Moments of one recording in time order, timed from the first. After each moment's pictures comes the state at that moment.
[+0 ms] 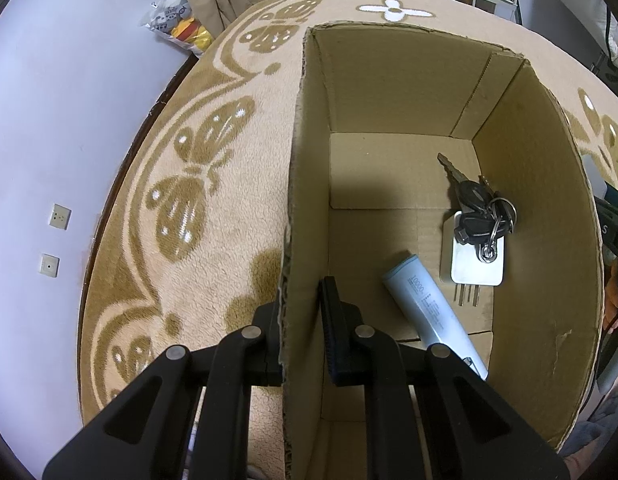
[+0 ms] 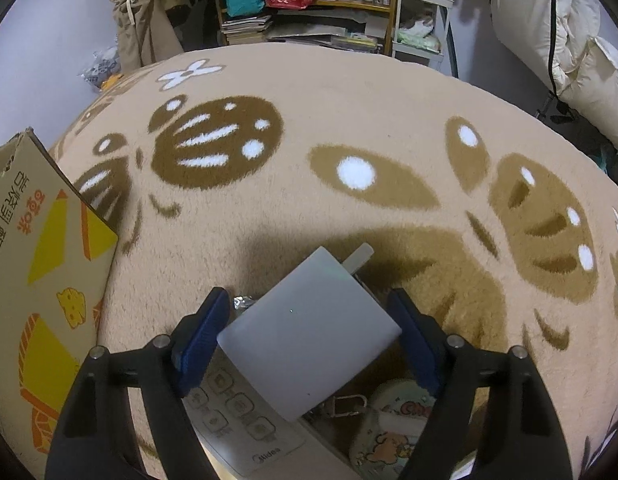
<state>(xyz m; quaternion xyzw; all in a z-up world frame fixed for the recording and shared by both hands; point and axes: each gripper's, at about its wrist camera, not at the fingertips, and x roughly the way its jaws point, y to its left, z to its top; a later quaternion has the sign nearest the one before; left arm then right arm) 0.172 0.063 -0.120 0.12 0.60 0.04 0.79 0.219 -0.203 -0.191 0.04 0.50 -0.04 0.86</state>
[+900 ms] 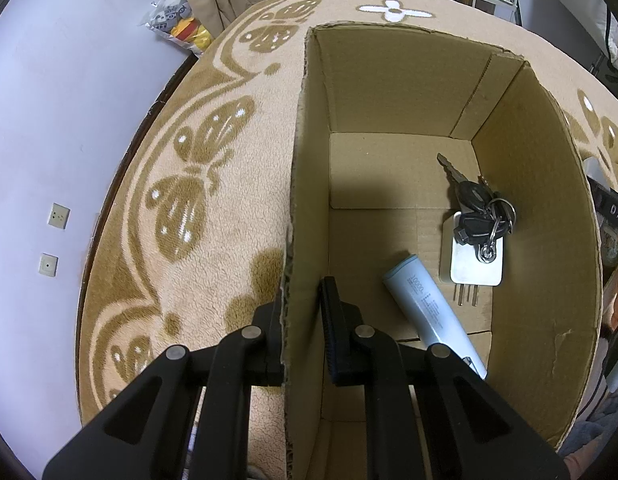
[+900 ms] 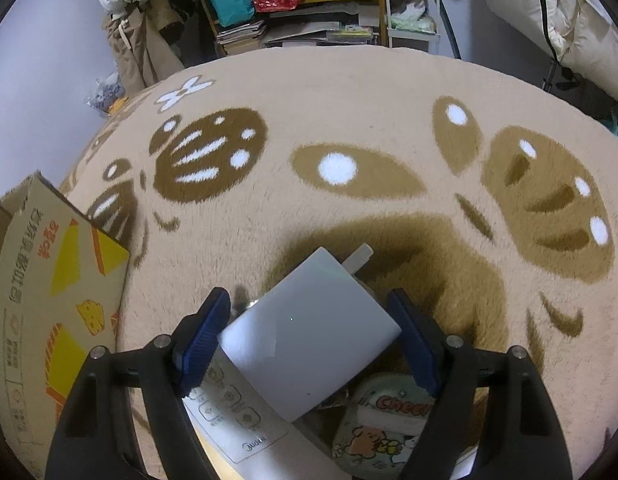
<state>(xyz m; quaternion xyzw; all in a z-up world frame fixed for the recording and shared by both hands) 0.172 0.065 -0.117 0.11 0.60 0.04 0.79 0.214 -0.234 -0.186 0.11 0.50 -0.02 0.86</state>
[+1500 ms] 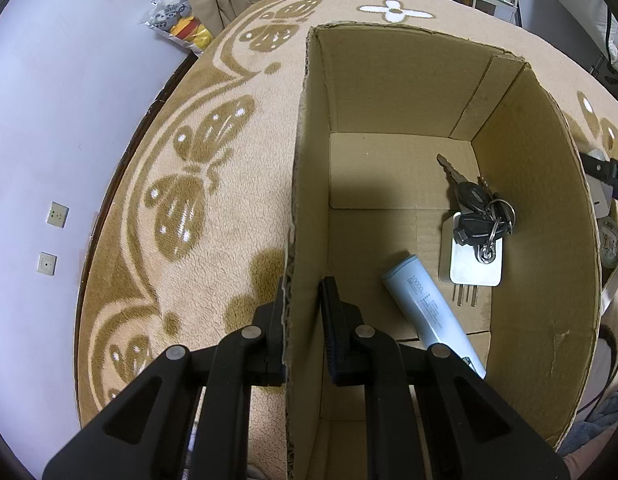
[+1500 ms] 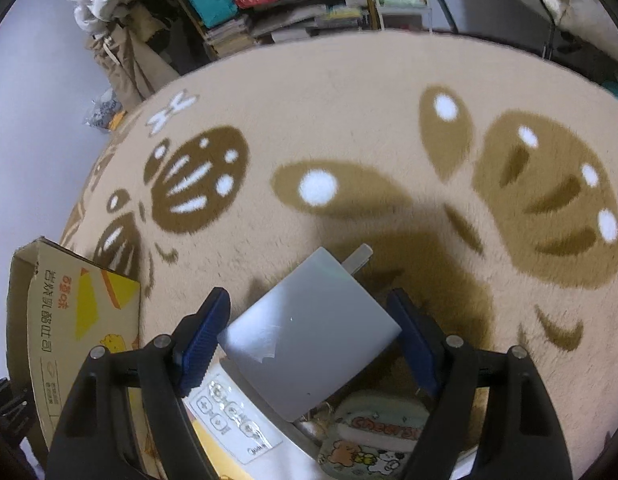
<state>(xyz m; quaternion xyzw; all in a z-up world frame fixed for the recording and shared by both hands) 0.172 0.066 -0.117 0.11 0.60 0.04 0.79 0.233 -0.262 -0.183 0.18 0.53 0.00 0.83</state>
